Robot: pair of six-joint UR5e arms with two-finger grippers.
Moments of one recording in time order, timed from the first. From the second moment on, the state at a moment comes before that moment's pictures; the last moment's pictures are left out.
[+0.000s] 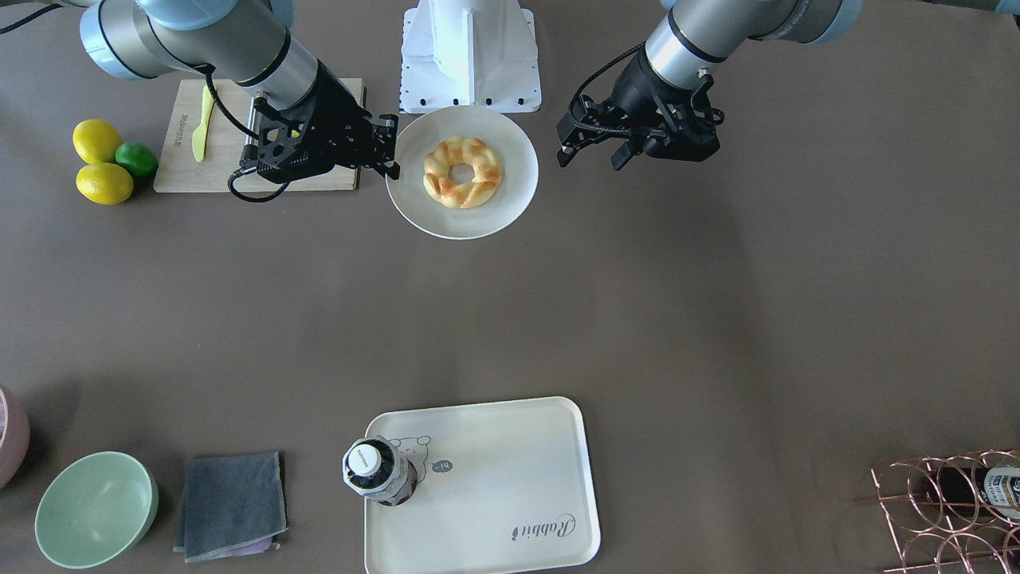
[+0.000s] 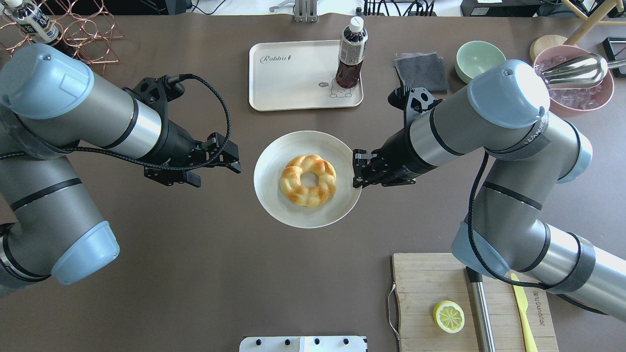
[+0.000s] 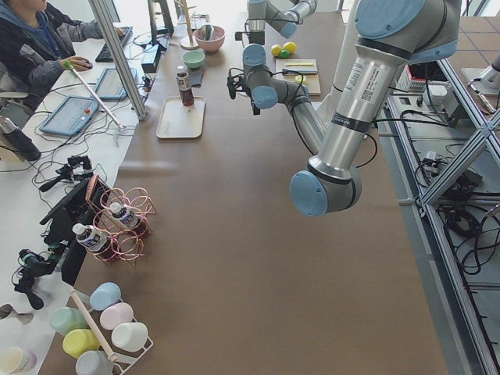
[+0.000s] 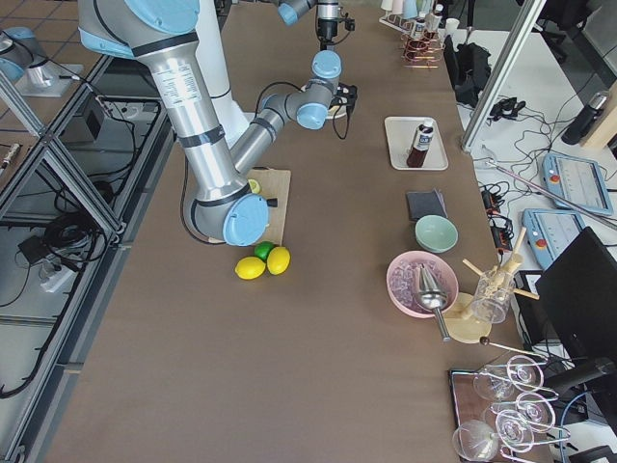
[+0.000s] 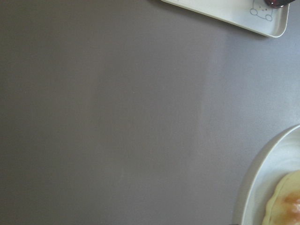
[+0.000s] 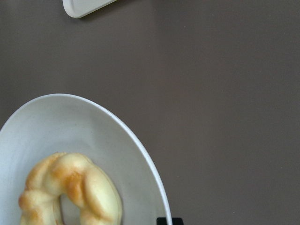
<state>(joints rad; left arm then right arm) -0.70 -2.00 -2.01 -1.79 -2.17 -1.44 0.66 -1.13 1.93 -1.22 2.19 1.43</state>
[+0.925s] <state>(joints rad) -0.62 -2.03 -2.01 -1.79 -2.11 -1.53 0.64 -1.08 1.95 -1.29 2.17 1.44</state>
